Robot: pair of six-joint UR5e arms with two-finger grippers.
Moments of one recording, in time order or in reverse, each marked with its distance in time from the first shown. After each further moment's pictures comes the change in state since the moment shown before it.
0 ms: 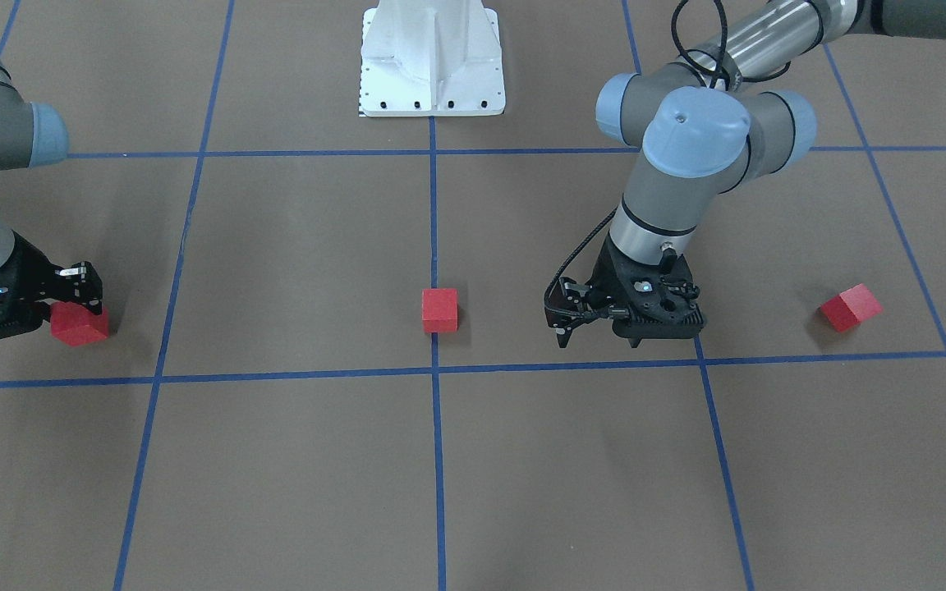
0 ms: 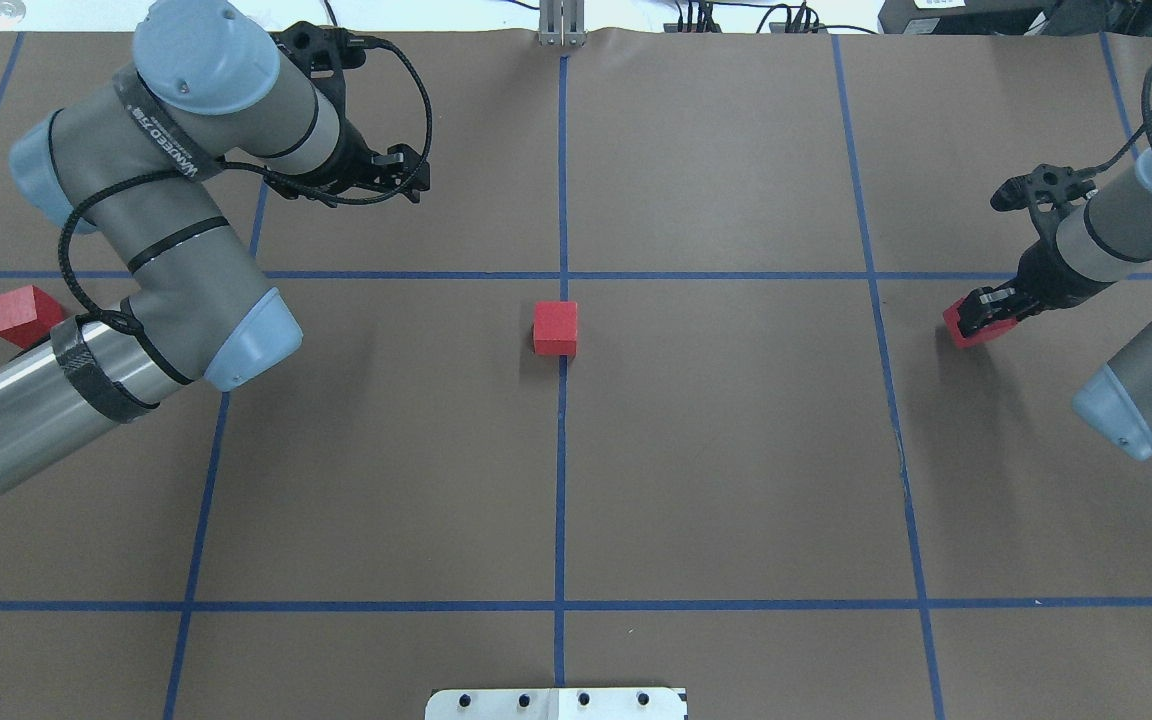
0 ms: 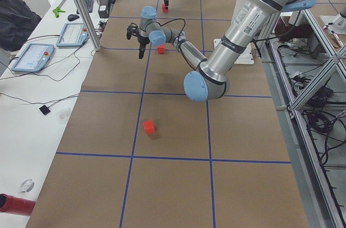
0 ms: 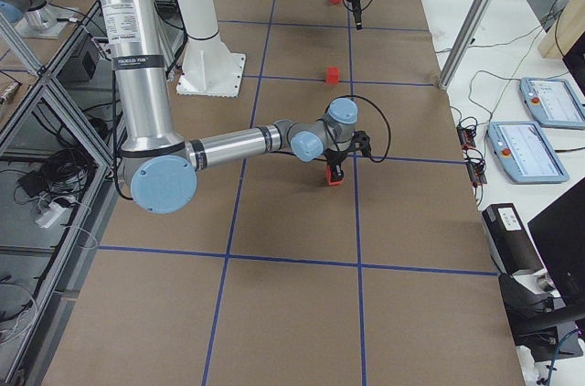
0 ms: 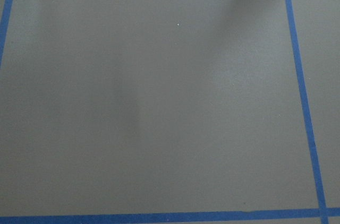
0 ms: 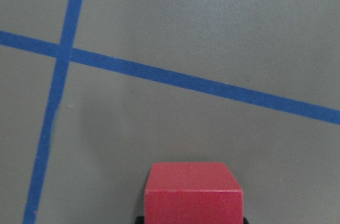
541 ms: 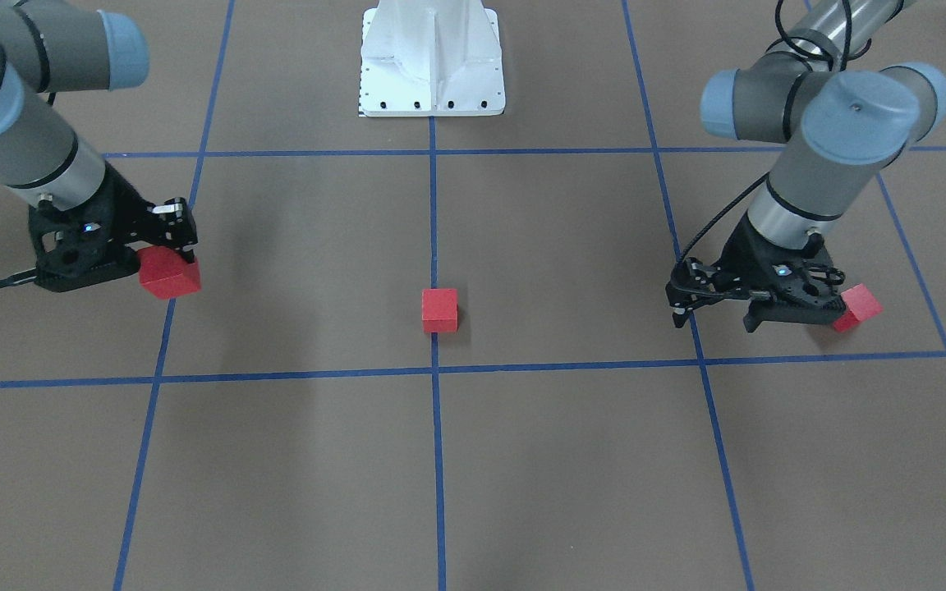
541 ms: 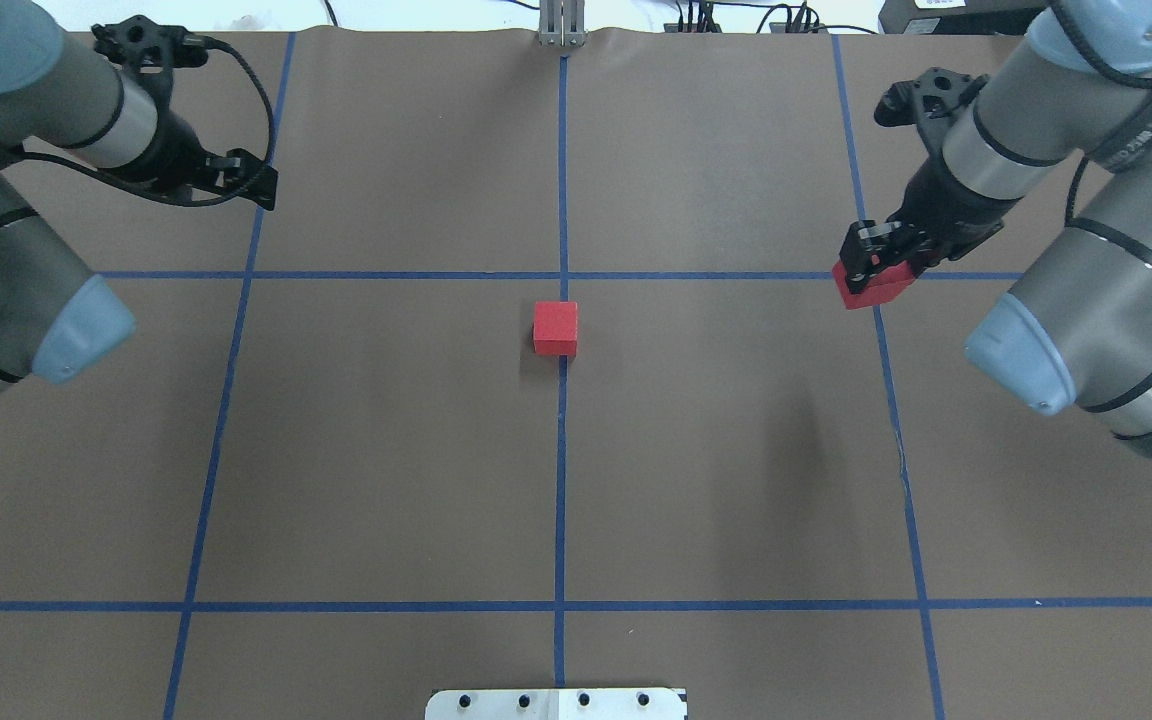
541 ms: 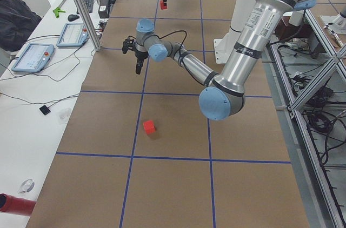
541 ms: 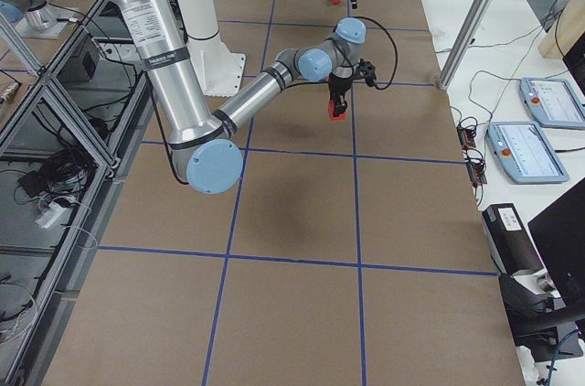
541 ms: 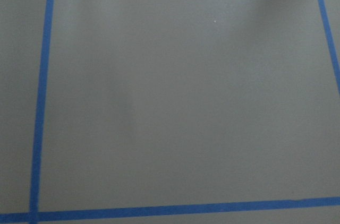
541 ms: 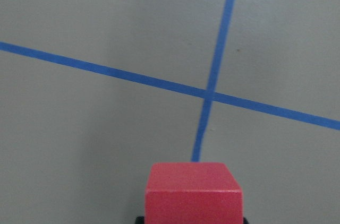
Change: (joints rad) left arm -0.158 0.240 -0.129 -0.003 -0.141 0.242; right arm -0.075 0.293 0.247 -0.511 0.039 0.107
